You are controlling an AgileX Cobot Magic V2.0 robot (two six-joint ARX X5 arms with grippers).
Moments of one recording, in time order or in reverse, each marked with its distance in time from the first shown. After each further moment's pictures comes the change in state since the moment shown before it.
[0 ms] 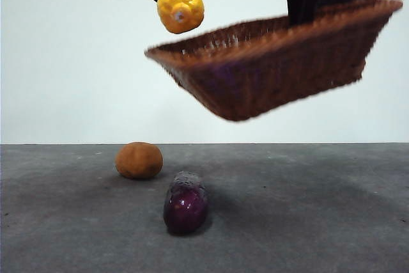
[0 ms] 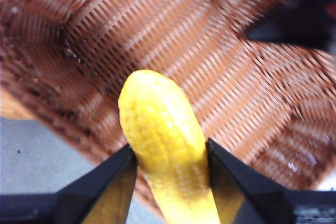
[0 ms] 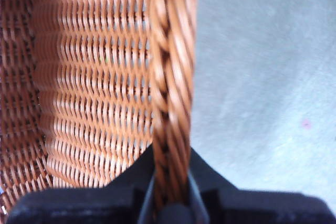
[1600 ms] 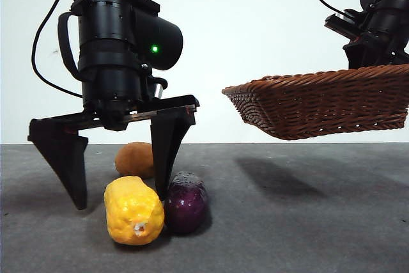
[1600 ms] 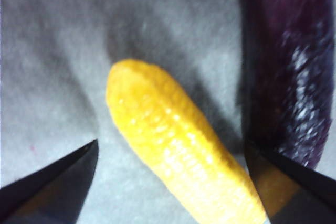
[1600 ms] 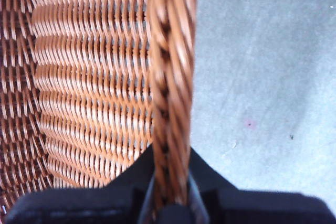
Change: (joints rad) left arm 0.070 0.371 -0.239 -0.080 0.040 -0.186; right arm -0.413 0.230 0.000 0.013 -0.290 -0.152
